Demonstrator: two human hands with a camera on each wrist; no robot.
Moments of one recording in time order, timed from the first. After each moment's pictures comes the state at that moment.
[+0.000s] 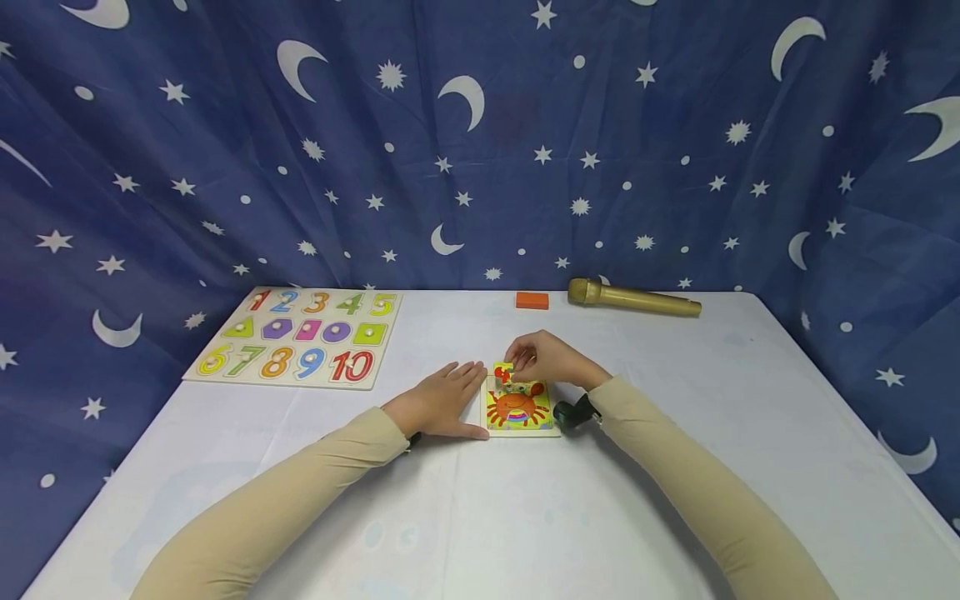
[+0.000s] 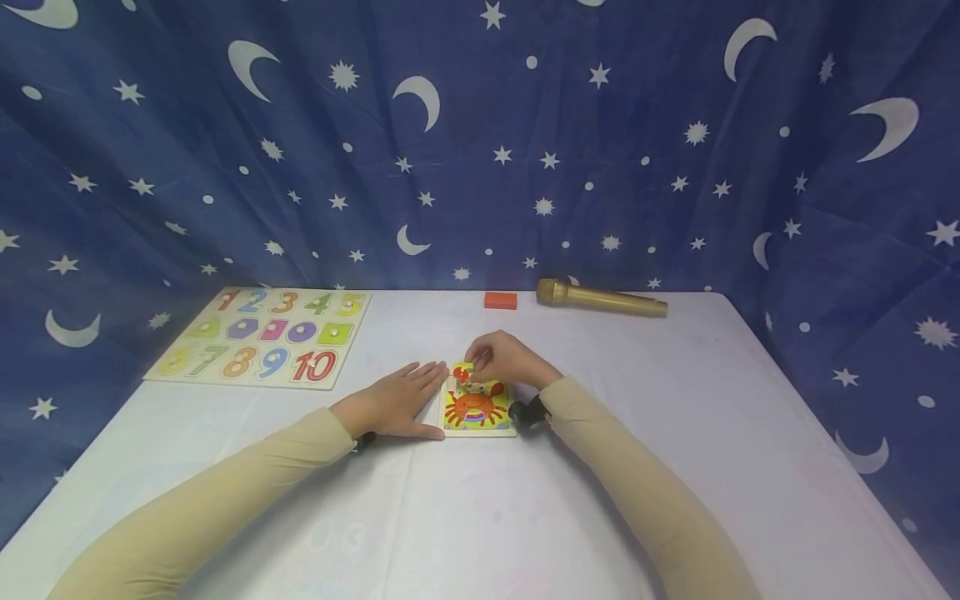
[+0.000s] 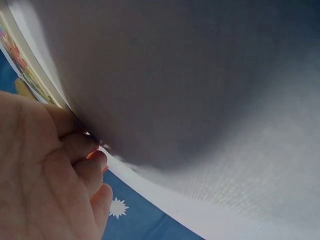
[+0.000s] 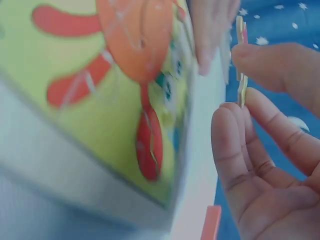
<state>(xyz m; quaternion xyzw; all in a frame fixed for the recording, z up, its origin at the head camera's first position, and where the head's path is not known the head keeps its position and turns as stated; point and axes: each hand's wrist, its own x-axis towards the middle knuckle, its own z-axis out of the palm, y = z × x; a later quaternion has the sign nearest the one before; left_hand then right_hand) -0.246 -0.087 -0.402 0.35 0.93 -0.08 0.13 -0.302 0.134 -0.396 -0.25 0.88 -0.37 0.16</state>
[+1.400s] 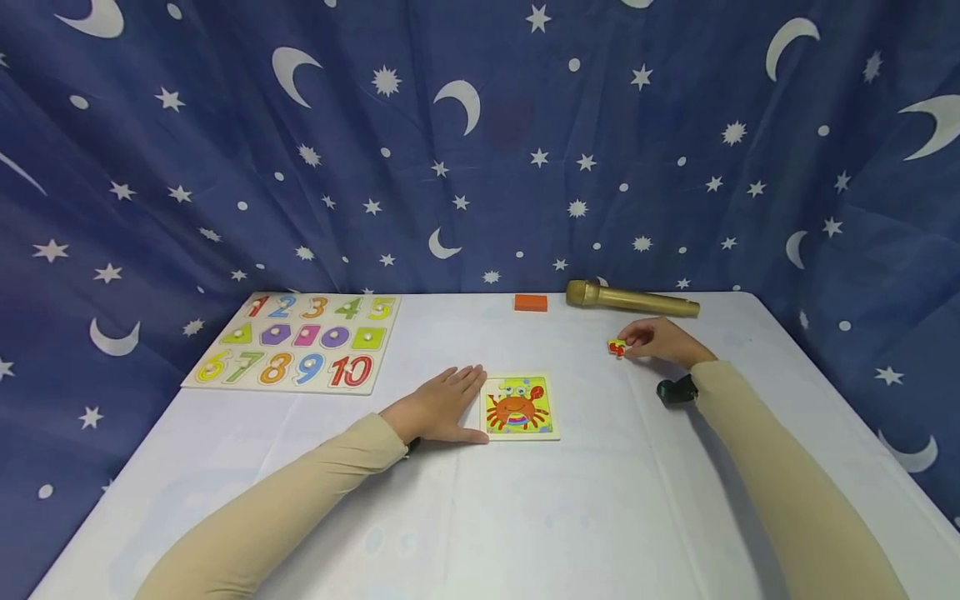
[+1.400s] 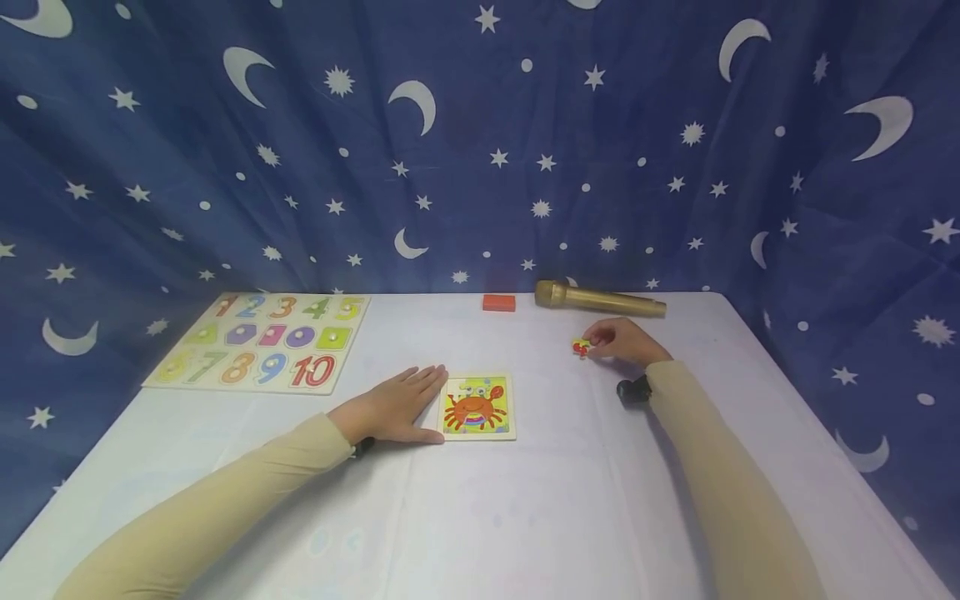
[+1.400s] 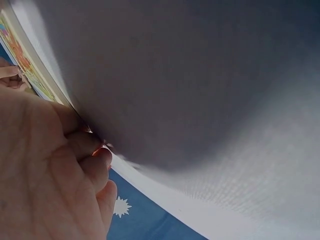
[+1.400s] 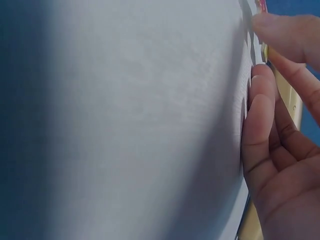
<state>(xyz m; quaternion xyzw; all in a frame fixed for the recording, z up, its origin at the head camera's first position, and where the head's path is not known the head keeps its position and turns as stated) -0.244 -0.087 -0.403 0.35 0.93 -0.08 0.13 -0.336 0.315 -0.417 -0.13 0.91 -0.38 0.12</state>
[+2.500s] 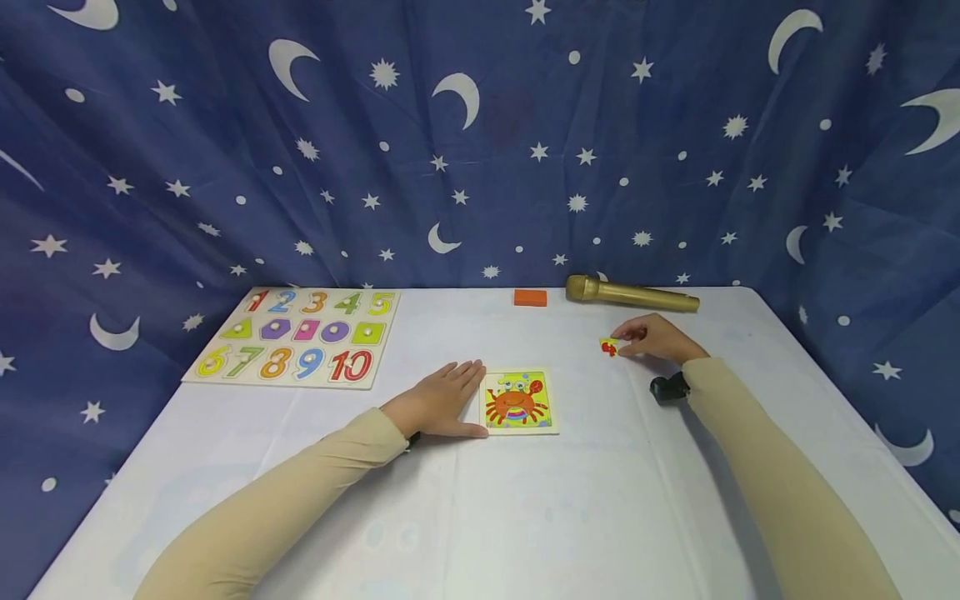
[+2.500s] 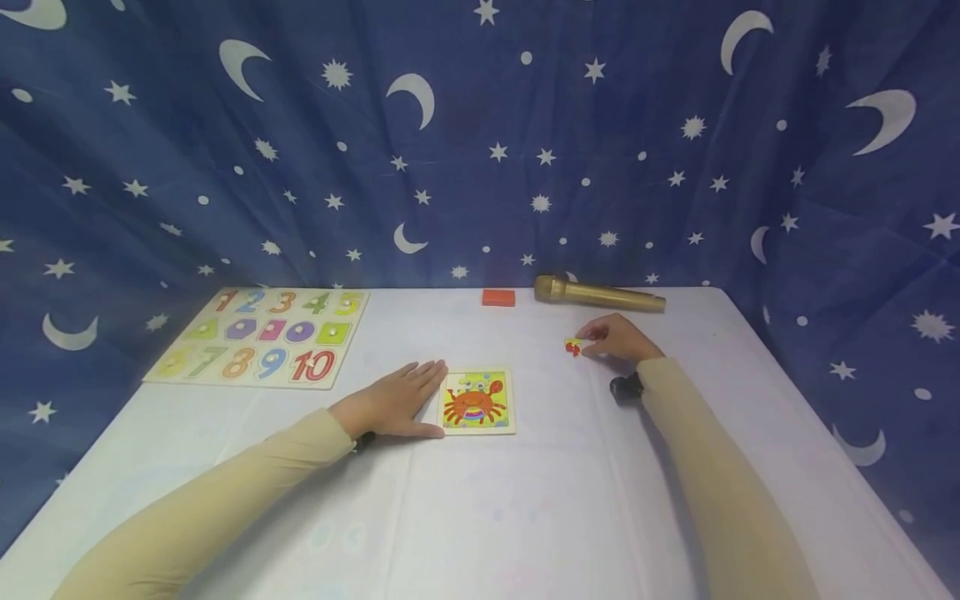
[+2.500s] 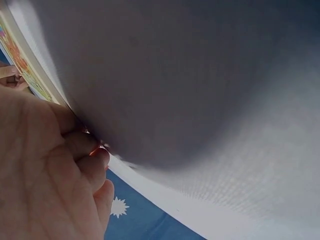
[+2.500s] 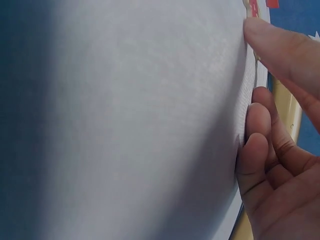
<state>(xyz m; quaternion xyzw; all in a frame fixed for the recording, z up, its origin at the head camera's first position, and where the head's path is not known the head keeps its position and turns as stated) -0.243 -0.087 -0.400 0.35 0.92 -0.08 0.13 -0.334 0.301 -0.414 -0.11 0.92 -0.35 0.12</state>
